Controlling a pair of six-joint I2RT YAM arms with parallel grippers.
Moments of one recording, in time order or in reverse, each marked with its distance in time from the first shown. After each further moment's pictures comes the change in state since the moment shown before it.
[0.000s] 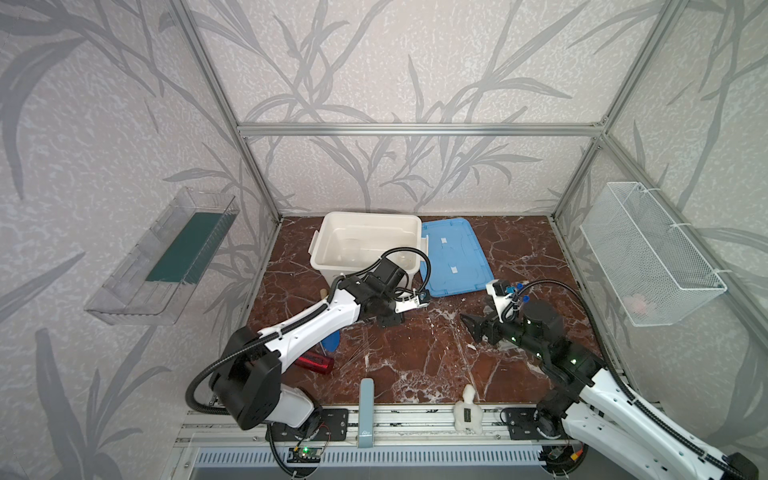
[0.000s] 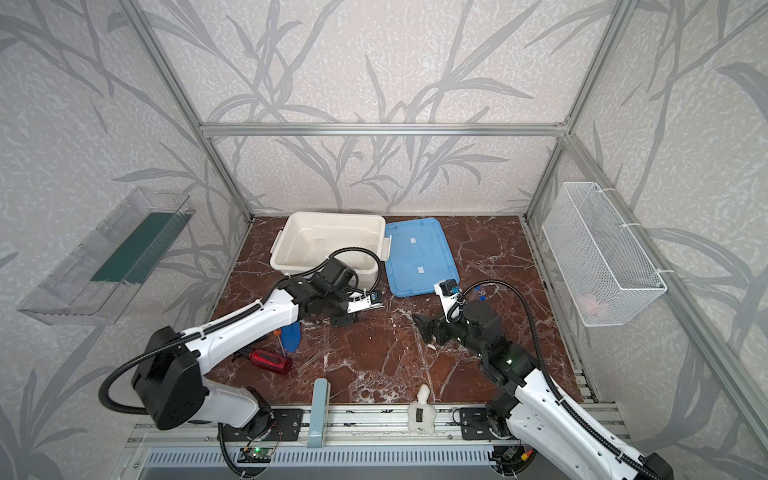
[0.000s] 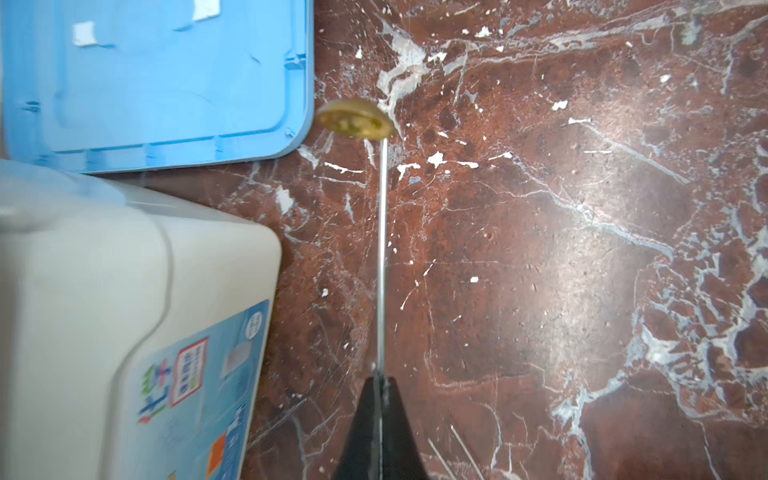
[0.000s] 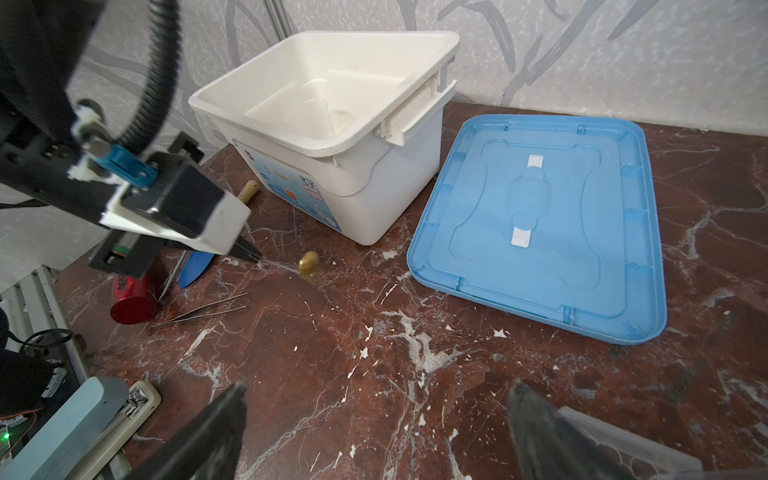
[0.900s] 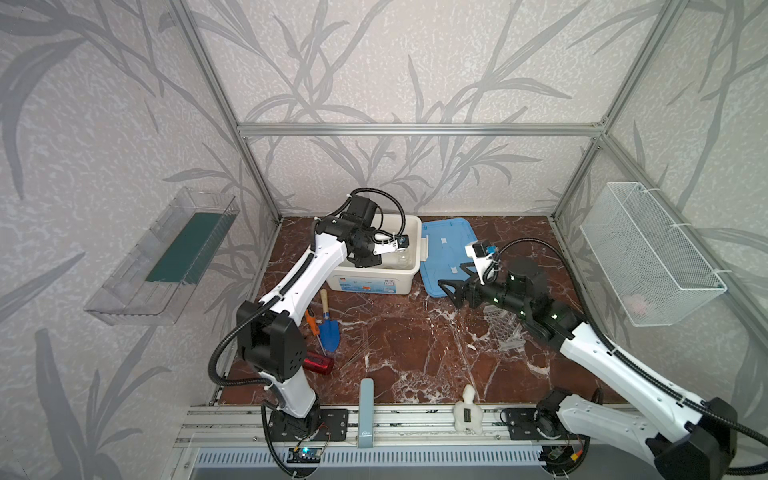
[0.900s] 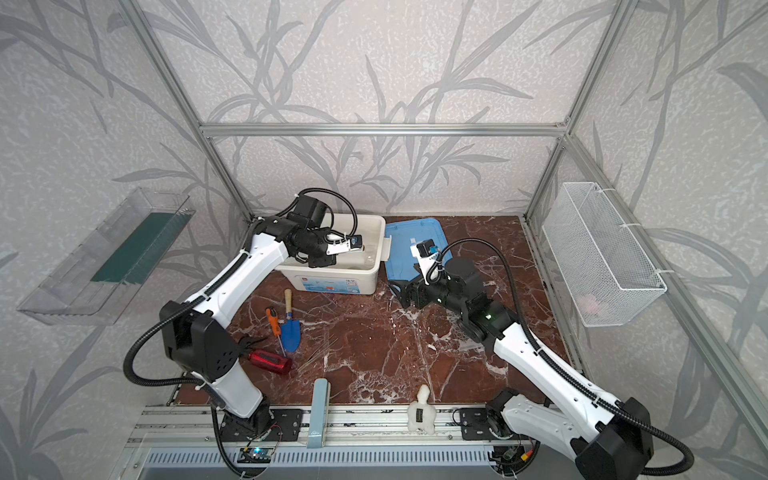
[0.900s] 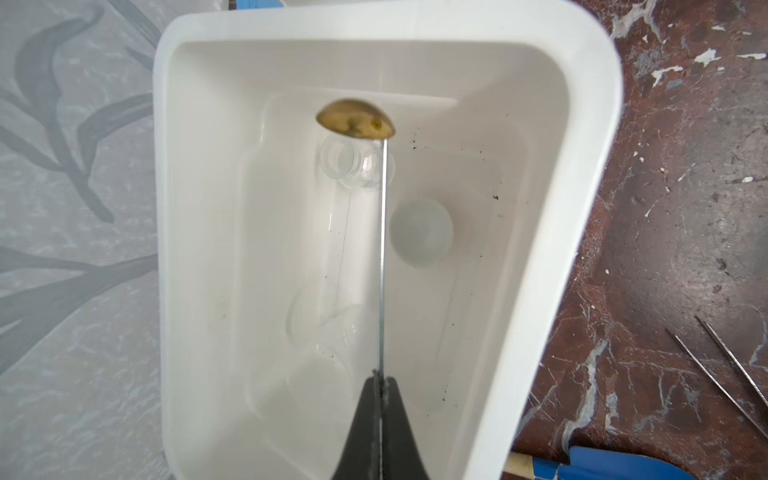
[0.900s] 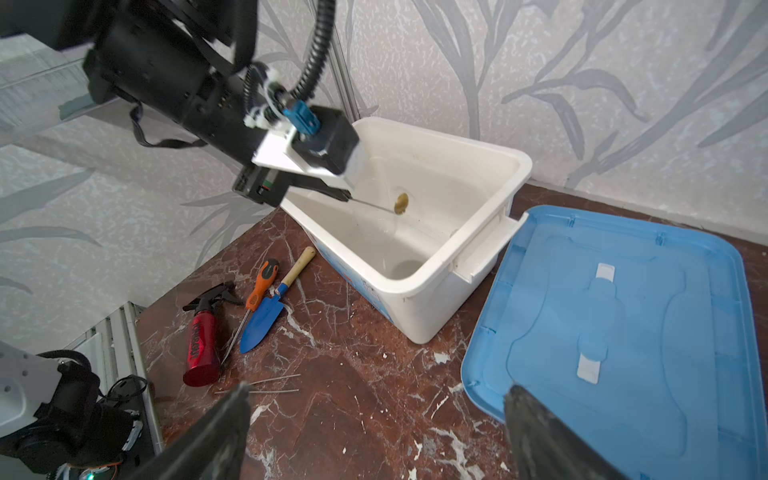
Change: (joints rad) left arm 0.314 0.328 0.625 -0.279 -0.013 0.372; right arm 0.000 0.396 0.423 0.064 -0.141 -0.014
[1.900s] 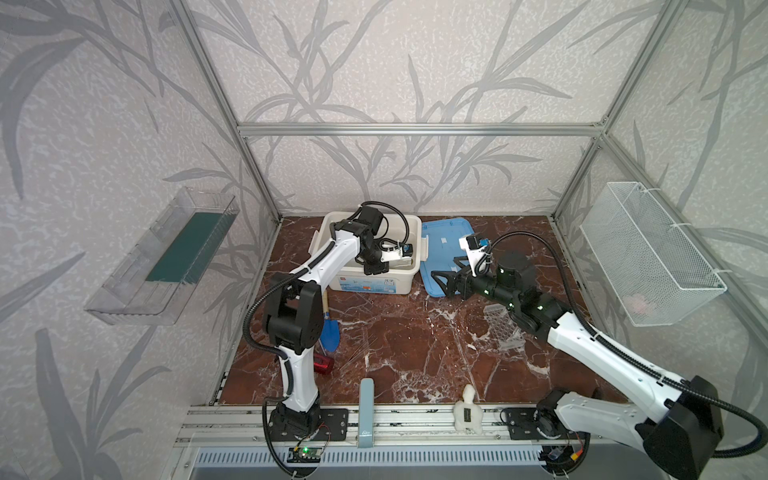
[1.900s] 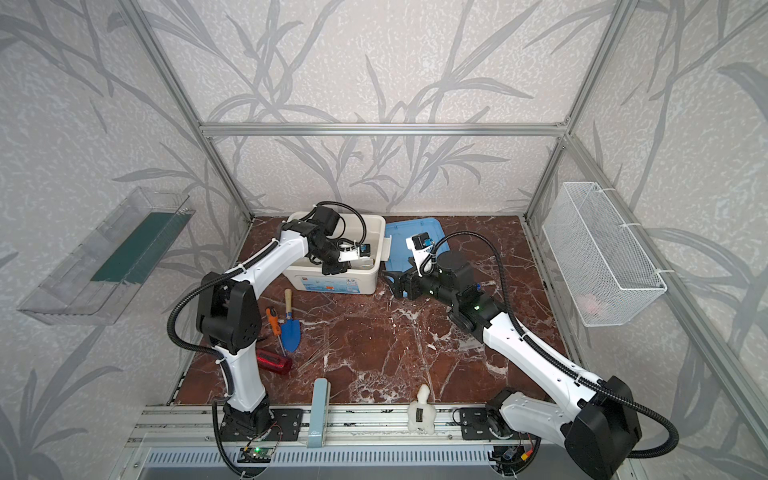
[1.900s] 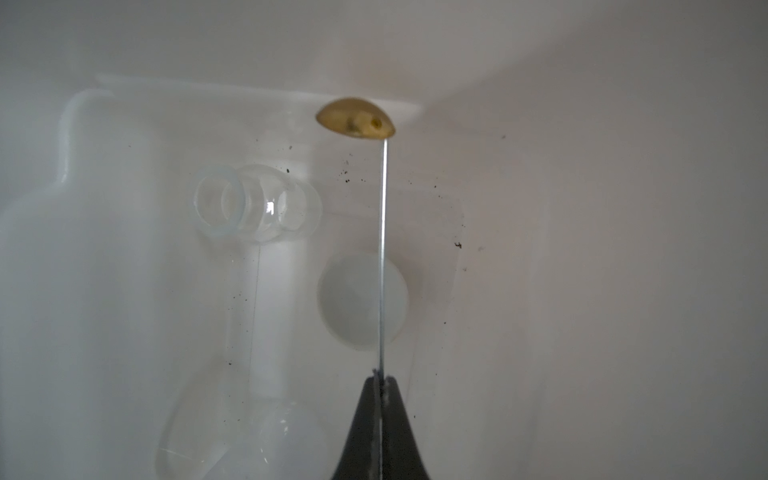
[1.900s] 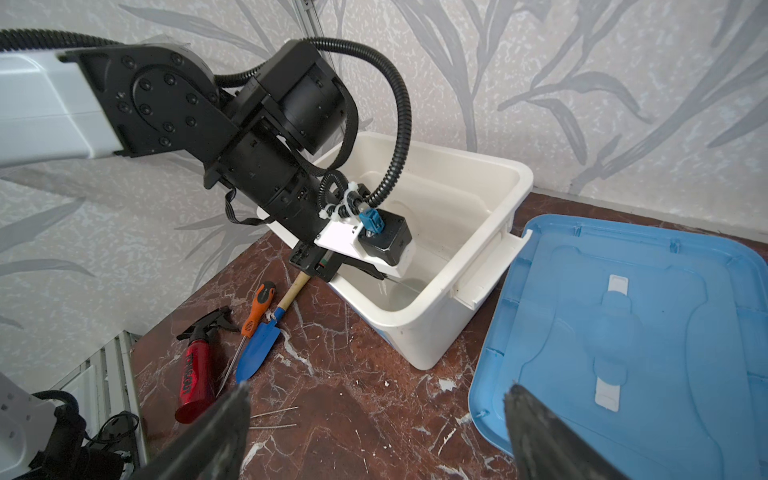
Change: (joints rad) left arm 0.023 0.203 -0.026 0.061 0.174 -0.006; right arm 0.000 0.070 -0.035 0.118 0.027 0.058
